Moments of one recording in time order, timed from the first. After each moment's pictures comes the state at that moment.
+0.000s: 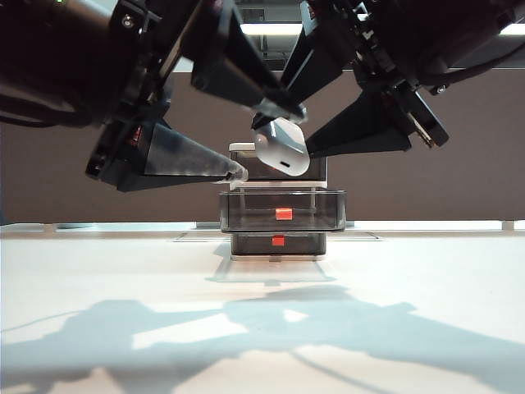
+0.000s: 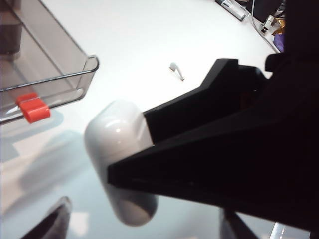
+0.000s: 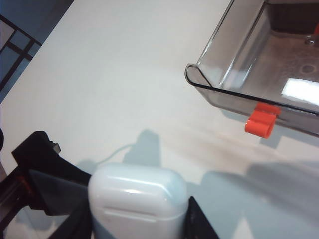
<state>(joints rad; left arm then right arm) -0.91 1.17 0.41 0.48 0.09 -0.44 0.76 1.15 0.62 0.06 -0.16 0.50</state>
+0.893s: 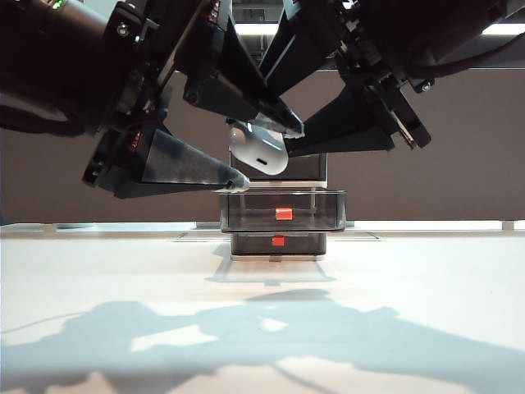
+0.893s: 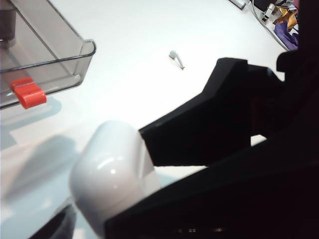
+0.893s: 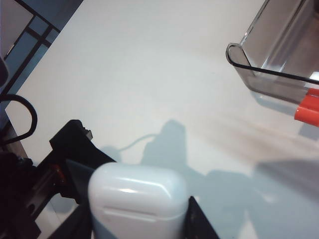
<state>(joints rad) -0.91 1.17 0.40 0.47 0.10 -0.44 0.82 1.16 0.63 0.05 -0.19 0.51</state>
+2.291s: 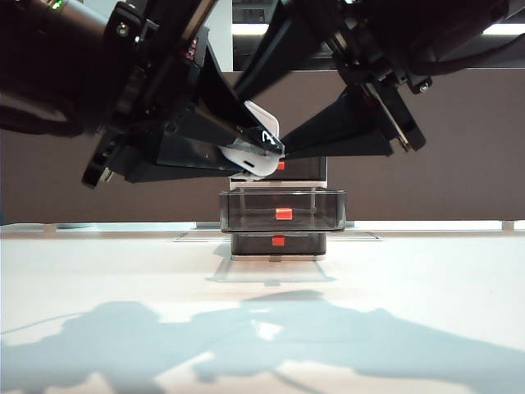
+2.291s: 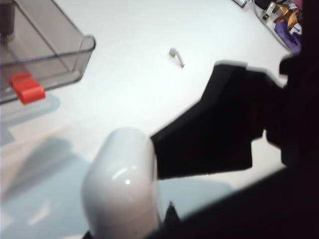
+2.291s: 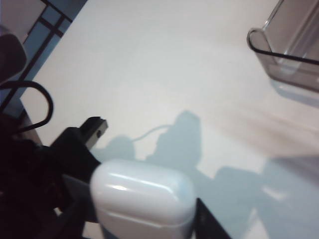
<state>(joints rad) -0.91 1.17 0.40 0.46 0.11 -0.44 0.82 1.16 0.62 0.04 -0.26 0.51</state>
